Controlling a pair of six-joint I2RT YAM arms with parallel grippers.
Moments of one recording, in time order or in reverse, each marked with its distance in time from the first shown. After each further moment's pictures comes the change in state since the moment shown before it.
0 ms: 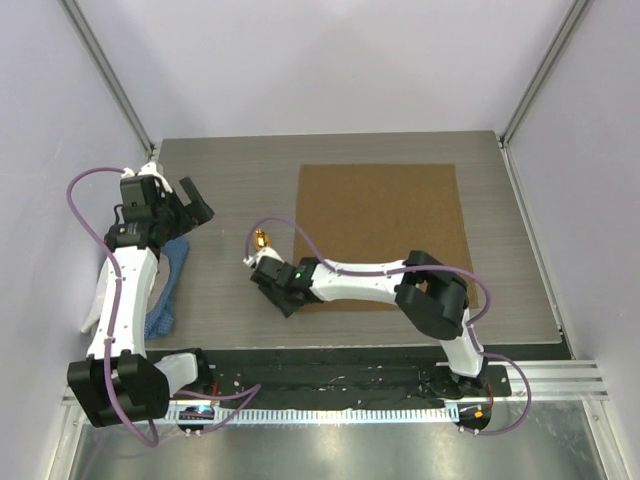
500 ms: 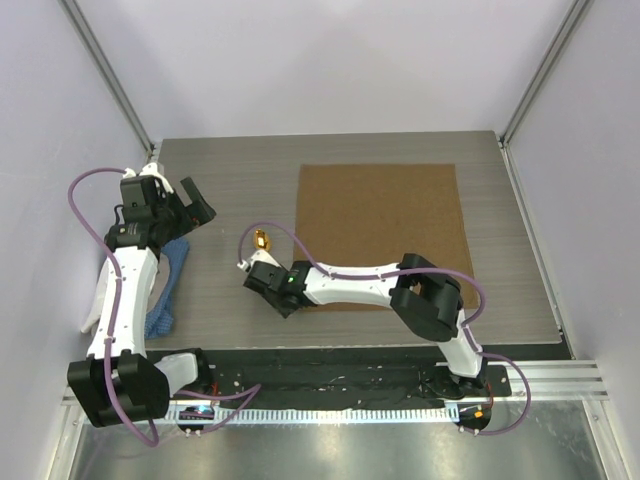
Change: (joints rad) left arm 0.002 0.000 -0.003 0.001 0.026 -0.004; right arm 0.064 0.051 0.066 -0.053 0.075 -0.018
